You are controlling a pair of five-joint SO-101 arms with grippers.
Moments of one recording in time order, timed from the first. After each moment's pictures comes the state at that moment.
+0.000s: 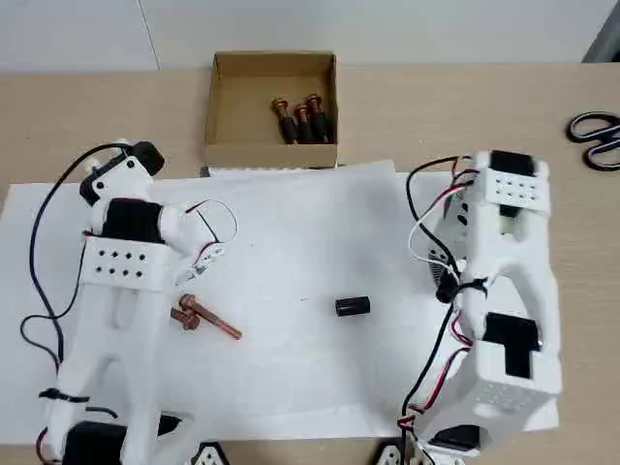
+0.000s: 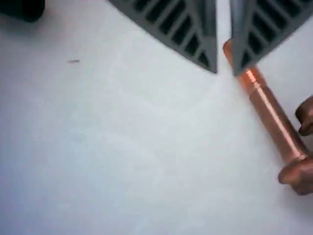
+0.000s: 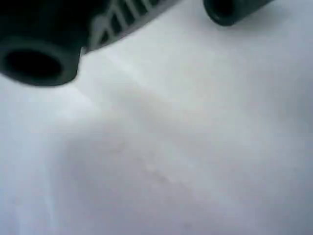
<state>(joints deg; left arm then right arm) 2.9 -20.2 18.8 94.0 48.6 8.4 11.4 0.4 98.2 -25.3</state>
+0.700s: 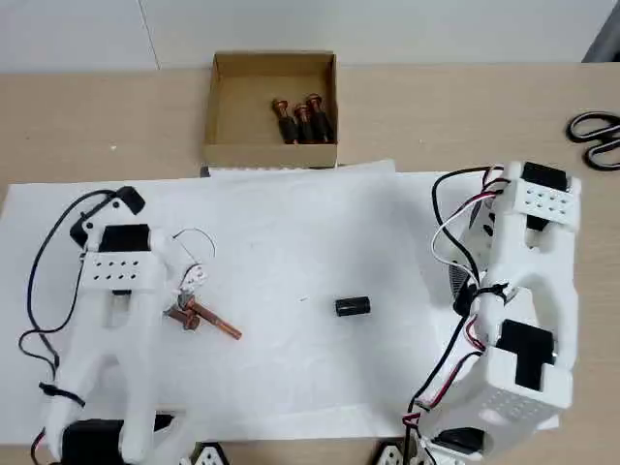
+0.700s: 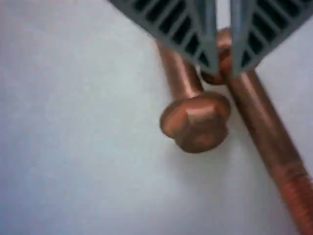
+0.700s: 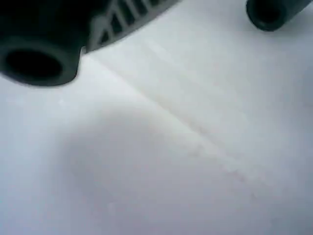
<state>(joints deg) -5.3 -19.3 37.7 81.5 46.4 14.3 9.8 3.9 98.2 -22.7</state>
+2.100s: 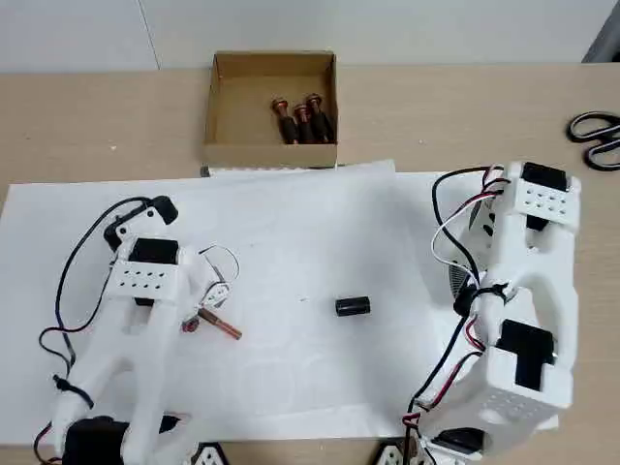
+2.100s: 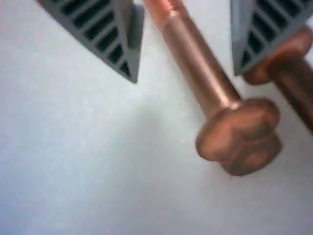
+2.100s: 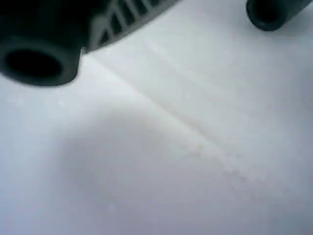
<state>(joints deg) 1.1 -19.3 45.6 73.8 44.8 14.3 9.8 3.9 98.2 -22.7</state>
